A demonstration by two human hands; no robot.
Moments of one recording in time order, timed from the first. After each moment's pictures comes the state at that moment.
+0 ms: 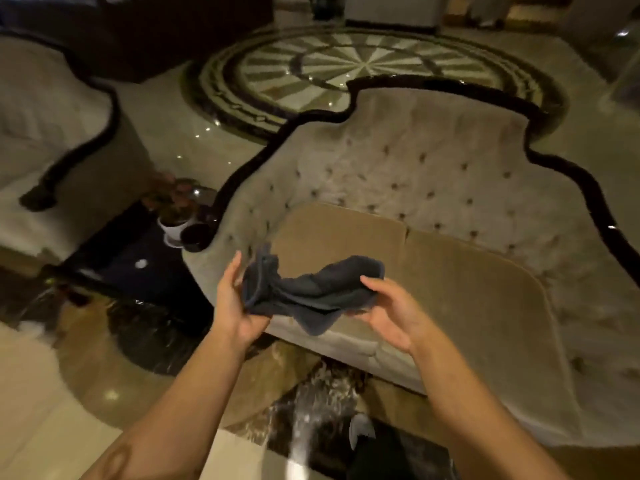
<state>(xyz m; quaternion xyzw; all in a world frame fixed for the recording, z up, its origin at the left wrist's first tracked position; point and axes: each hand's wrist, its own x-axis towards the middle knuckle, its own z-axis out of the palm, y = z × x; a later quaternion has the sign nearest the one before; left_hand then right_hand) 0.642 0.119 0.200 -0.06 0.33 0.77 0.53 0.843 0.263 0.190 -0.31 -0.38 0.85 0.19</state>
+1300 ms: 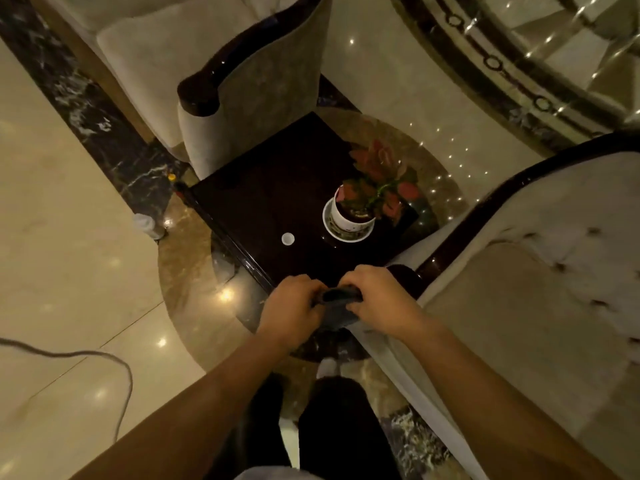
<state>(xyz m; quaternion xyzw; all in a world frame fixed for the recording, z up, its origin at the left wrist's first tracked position) 0.070 0.019 0.042 0.28 0.88 0.32 0.23 0.124 0.193 0.089 -0.08 -0.94 0.26 -0.21</state>
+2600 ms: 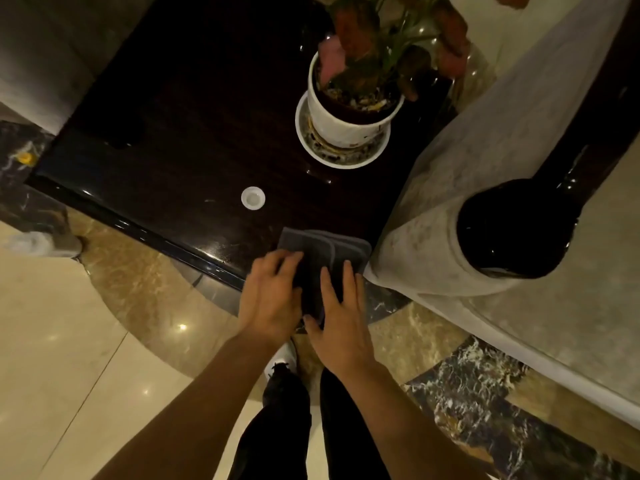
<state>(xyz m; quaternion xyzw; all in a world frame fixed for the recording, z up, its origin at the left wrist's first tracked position) -0.012 0.024 -0.259 0.35 0.87 0.20 0.29 0.111 0.086 -0.269 -0.43 -0.83 0.33 -0.13</state>
